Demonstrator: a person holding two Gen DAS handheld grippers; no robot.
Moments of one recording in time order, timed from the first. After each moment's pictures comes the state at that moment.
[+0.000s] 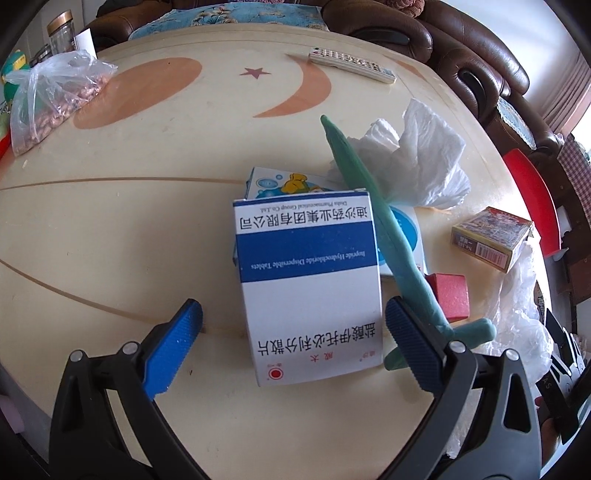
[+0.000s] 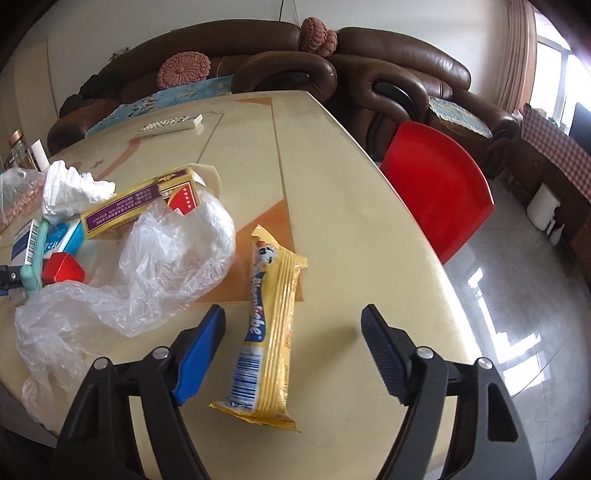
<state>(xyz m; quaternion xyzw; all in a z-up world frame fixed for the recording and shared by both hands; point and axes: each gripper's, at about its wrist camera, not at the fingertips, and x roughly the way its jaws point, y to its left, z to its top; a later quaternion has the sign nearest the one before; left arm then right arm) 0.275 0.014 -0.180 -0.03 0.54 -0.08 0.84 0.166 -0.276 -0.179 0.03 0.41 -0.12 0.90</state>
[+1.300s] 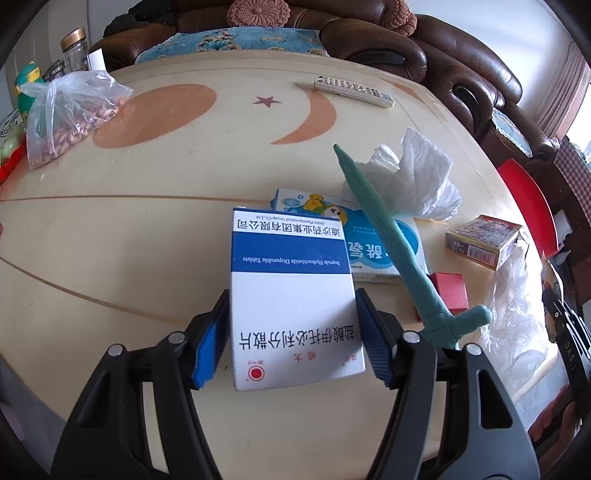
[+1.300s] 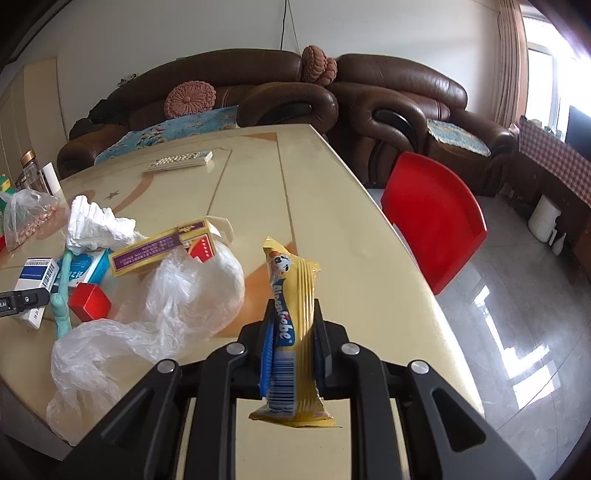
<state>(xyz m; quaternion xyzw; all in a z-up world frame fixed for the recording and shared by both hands) 0.255 0.032 -0.163 -0.02 0.49 -0.08 0.87 0.154 -0.272 -0.152 0.04 0.36 -0.12 0.93</state>
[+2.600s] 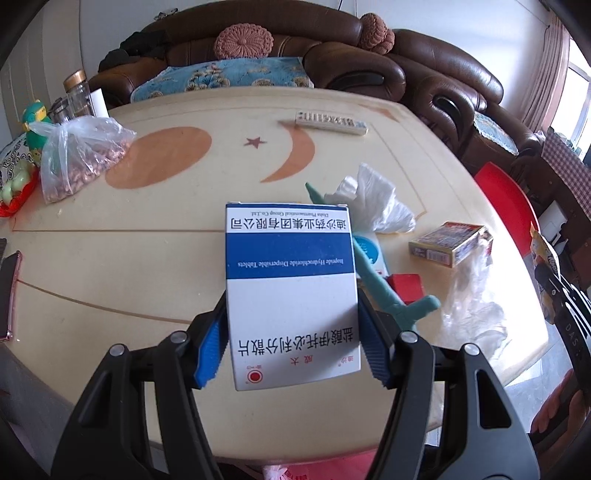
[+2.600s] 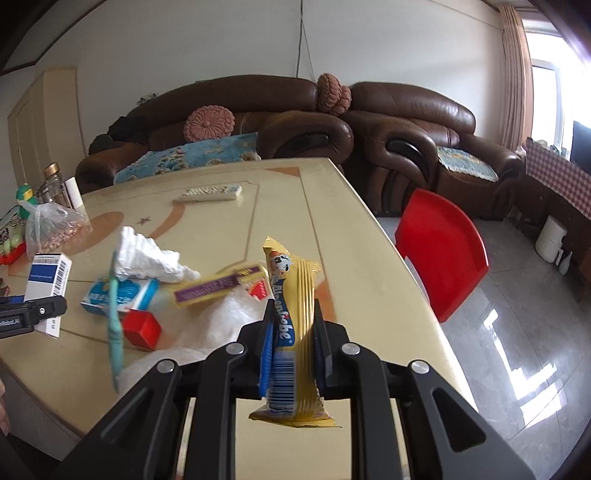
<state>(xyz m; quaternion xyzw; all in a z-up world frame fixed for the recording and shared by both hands) 0.220 0.028 -0.116 0.01 0.44 -0.10 0.89 0.129 -0.239 -0.104 0.03 0.31 -0.09 0.95</state>
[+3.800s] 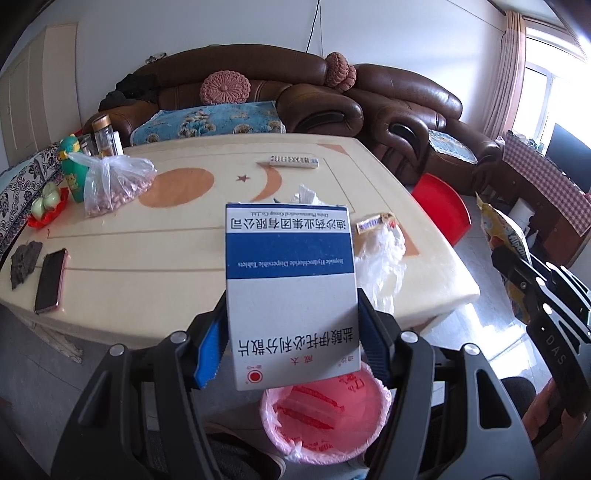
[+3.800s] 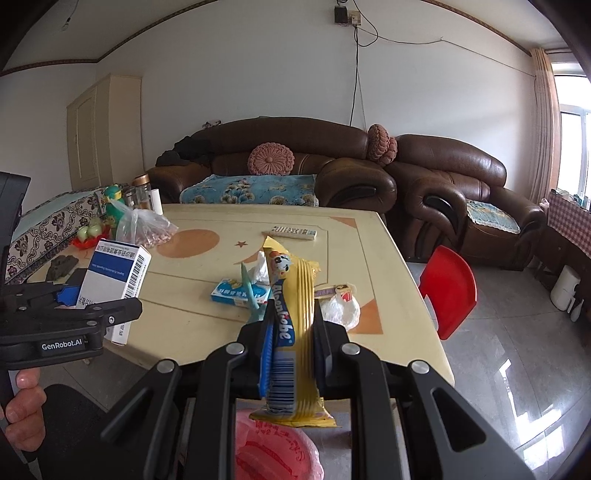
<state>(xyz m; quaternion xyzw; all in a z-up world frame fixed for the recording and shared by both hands) 0.044 0.055 -0.024 0.02 0.38 -0.14 0.92 -0.029 -0.149 0.004 -0.01 0.26 0.00 0.97</state>
